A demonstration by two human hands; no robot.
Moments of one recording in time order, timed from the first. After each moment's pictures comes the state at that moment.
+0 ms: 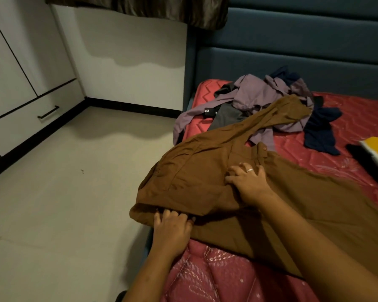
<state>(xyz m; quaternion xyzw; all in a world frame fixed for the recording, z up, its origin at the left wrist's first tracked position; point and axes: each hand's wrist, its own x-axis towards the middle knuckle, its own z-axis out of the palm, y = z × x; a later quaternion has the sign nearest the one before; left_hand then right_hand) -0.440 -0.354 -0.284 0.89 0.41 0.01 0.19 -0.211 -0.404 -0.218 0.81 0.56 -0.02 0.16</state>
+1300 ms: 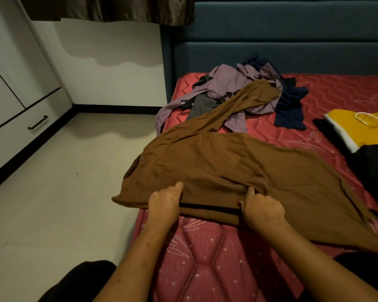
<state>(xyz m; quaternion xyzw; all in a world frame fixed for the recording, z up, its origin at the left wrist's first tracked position) -0.419 -0.380 -0.273 0.94 0.30 0.16 0.03 -0.248 -0.549 -0.226 0.93 0.34 -0.09 0.05</state>
